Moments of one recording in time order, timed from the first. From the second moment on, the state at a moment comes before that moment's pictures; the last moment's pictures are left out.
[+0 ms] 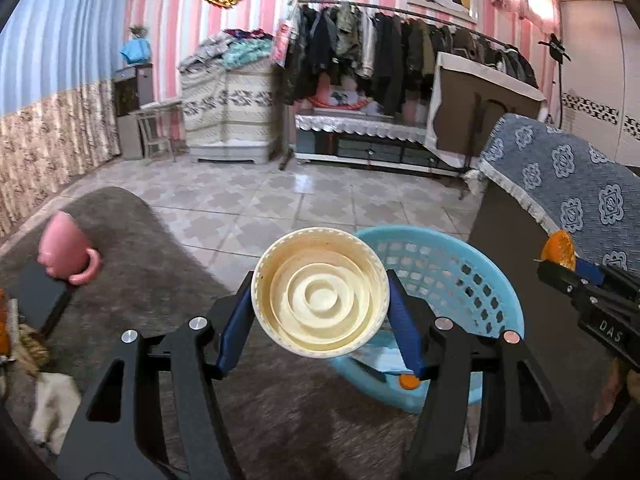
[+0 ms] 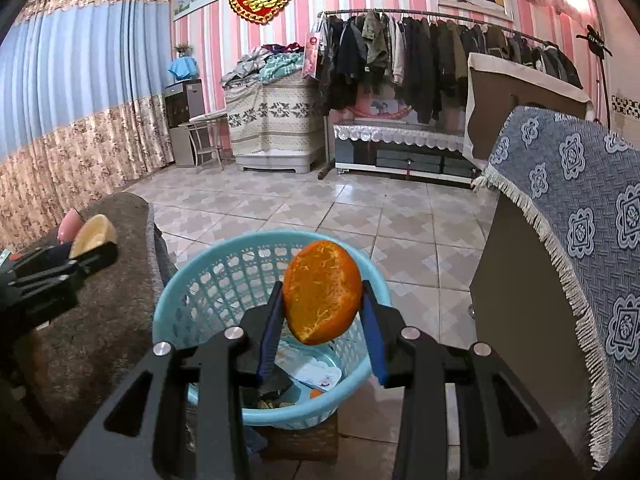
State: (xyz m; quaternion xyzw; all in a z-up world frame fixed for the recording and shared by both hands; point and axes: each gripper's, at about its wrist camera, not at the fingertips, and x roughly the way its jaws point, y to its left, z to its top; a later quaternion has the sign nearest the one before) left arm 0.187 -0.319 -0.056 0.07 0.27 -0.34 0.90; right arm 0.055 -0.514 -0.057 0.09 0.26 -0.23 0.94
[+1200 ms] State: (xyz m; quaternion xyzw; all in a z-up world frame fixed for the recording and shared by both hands) left arm 0.229 -0.291 -0.051 0.08 0.25 -0.29 0.92; right arm 0.113 -0.492 -0.088 0.09 0.27 -0.23 0.93
